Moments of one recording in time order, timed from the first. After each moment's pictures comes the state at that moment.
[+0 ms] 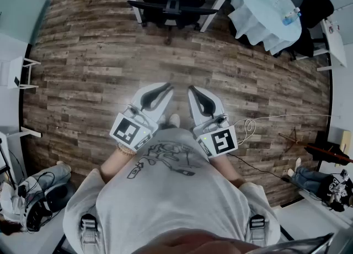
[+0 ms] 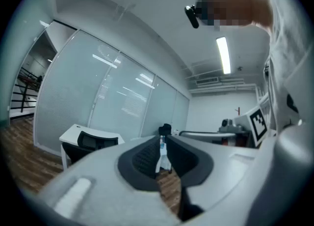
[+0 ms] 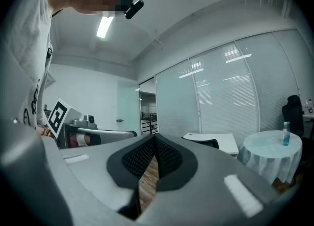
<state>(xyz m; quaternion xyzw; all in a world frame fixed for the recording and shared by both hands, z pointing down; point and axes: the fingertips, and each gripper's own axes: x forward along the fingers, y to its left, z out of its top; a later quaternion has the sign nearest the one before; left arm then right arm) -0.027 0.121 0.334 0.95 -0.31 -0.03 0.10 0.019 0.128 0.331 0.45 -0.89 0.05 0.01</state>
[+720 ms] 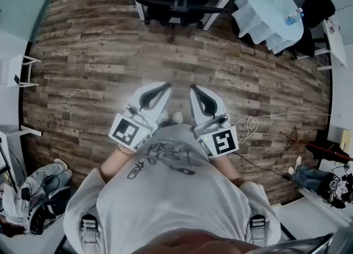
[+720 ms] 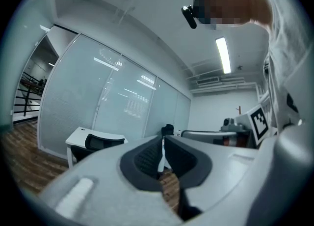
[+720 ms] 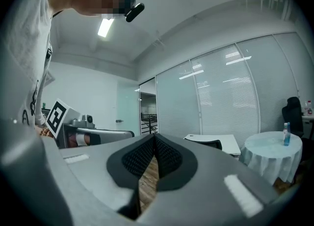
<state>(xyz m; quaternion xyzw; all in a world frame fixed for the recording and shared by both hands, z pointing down) -0.078 0.123 0.335 0.94 -0.32 -0.03 0.09 -0.025 0.130 0.332 0.45 -0.89 0.04 0.01</state>
